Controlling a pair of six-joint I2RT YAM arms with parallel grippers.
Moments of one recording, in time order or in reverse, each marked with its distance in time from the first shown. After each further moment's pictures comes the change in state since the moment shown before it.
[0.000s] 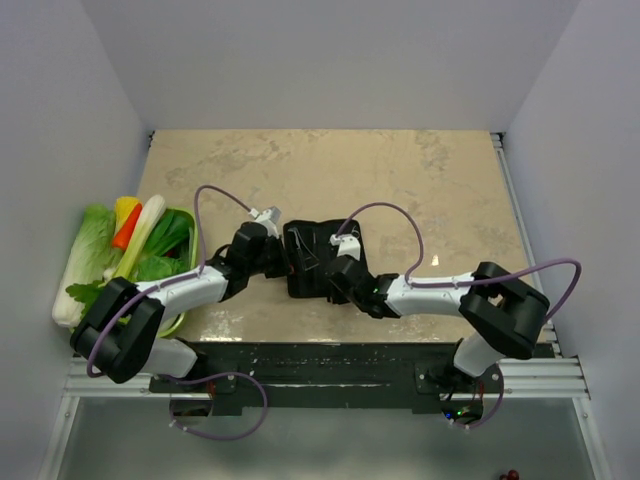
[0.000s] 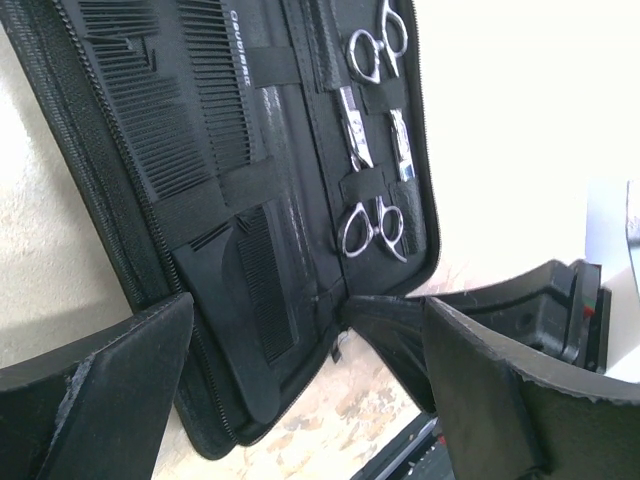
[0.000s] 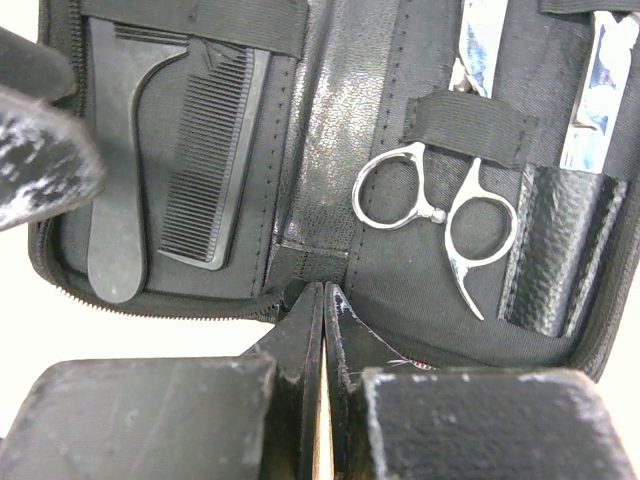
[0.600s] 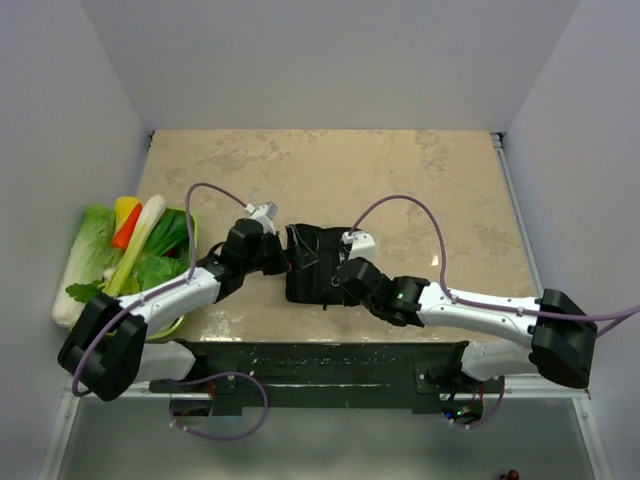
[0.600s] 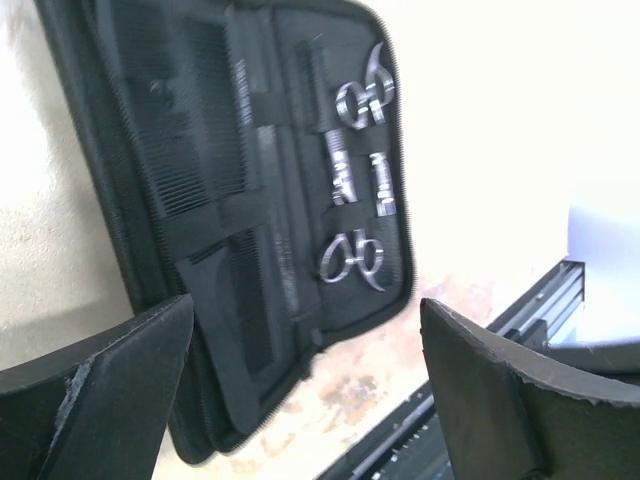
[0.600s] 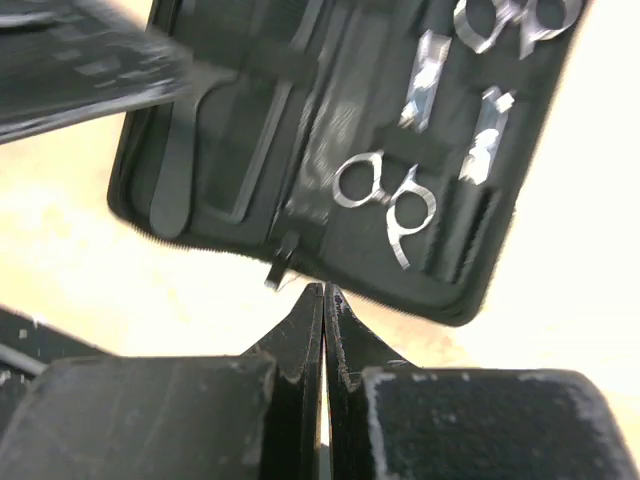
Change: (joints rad) left arm 0.000 -0.073 0.004 -0.061 0.000 -0.008; right arm 0.092 -0.295 0.037 -0.311 0.109 0.030
